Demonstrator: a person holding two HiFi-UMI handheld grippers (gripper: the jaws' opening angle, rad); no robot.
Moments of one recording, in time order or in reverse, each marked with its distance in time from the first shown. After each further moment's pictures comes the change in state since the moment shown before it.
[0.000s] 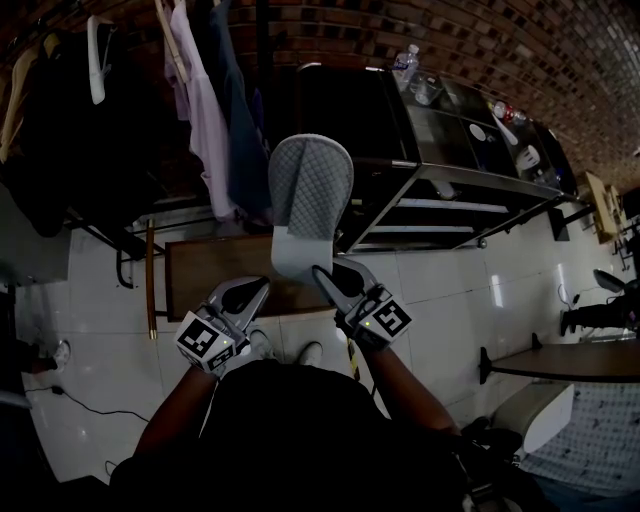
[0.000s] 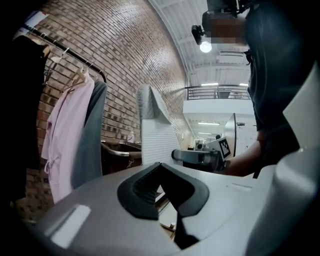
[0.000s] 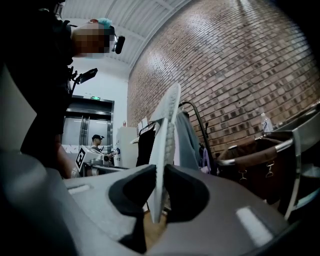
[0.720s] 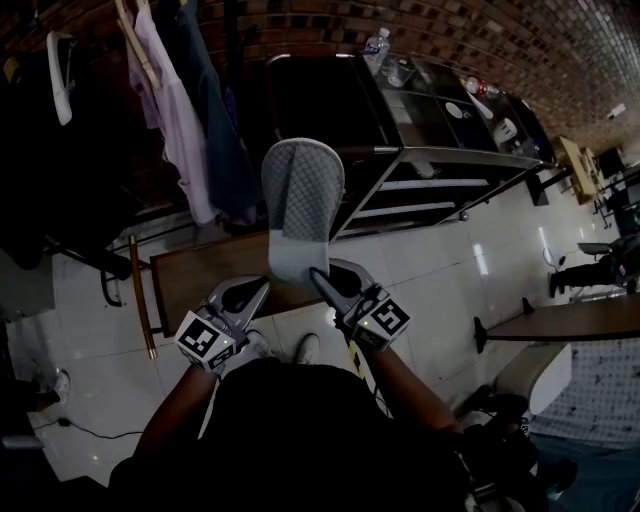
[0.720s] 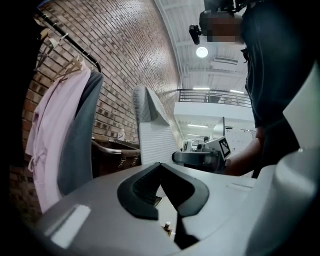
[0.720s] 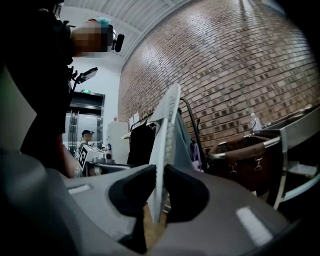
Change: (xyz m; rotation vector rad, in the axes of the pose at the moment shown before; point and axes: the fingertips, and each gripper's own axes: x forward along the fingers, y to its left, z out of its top) left arm 0.016 0.014 -0.009 -0.044 -0.004 -0.137; right arm 0.000 -0.006 -0.014 0.013 0.047 -0.123
